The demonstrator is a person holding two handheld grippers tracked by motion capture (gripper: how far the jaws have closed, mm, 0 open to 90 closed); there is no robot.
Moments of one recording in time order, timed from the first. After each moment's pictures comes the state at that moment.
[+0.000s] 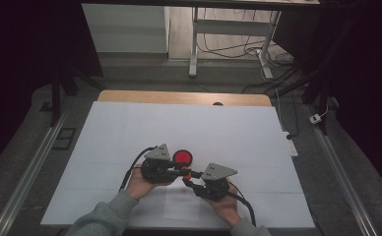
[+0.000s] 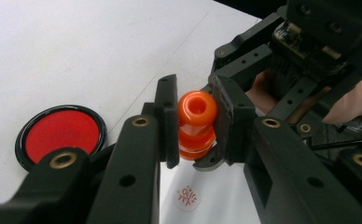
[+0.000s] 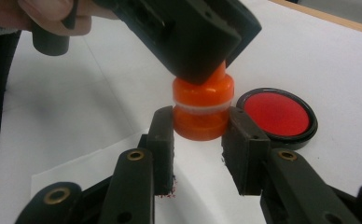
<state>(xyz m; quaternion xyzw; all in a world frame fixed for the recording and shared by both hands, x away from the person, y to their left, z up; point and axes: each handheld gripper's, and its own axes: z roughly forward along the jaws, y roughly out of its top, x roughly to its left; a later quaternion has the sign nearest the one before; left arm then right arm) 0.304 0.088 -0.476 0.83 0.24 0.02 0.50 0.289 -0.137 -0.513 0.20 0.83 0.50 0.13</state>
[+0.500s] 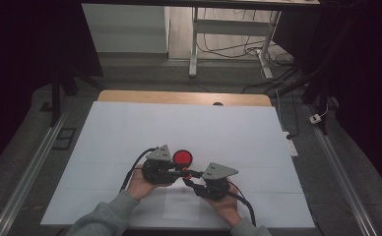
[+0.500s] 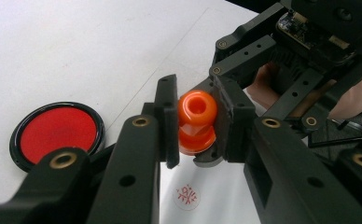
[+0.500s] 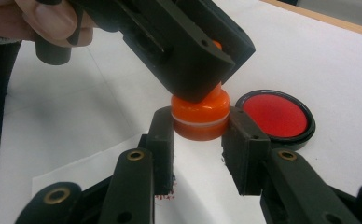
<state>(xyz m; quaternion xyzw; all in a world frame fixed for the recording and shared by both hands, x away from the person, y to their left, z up) 0.304 0.085 -0.479 0.83 0.24 0.02 0.50 0.290 -0.138 -0.512 0.20 0.83 0.51 0.13</state>
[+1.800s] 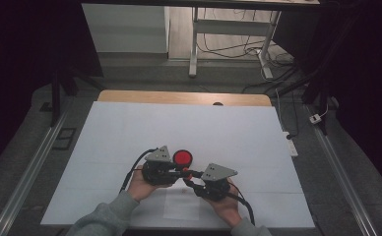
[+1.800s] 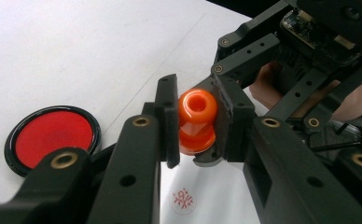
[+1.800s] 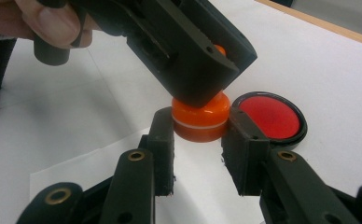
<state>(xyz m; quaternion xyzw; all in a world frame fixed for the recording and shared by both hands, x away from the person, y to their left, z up) 0.300 0.085 -0.482 0.83 0.24 0.02 0.51 0.285 -0.137 -0.506 0.19 0.84 0.49 0.14</state>
